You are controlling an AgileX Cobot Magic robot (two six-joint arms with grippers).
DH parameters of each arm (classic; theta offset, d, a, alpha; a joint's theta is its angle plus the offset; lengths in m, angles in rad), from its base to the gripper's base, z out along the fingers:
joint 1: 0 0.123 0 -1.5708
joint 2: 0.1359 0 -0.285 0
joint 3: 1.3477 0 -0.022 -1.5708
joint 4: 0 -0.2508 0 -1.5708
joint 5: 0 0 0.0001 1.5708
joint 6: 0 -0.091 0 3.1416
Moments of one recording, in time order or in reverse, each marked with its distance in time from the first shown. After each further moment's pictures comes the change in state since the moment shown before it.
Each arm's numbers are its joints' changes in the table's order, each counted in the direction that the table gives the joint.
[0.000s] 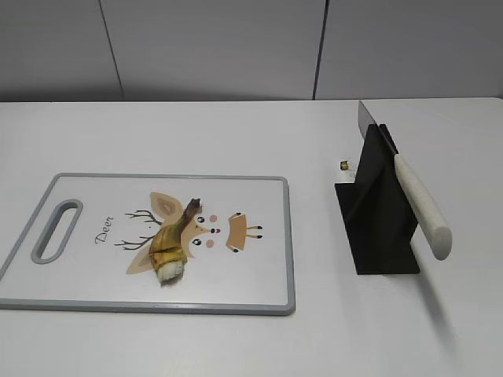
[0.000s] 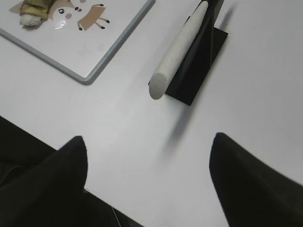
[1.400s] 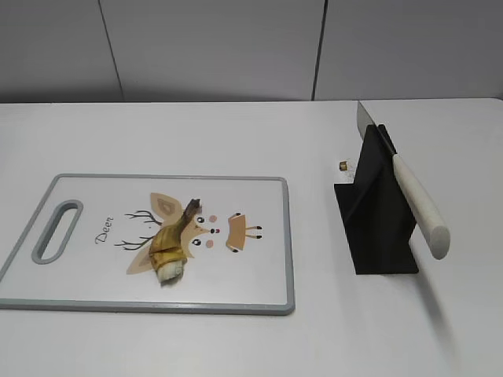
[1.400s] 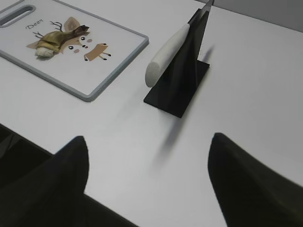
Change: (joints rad) left arm 0.001 0.000 0.000 0.001 0.000 0.000; right arm -0.009 -0.570 0.139 0.010 -0.122 0.007
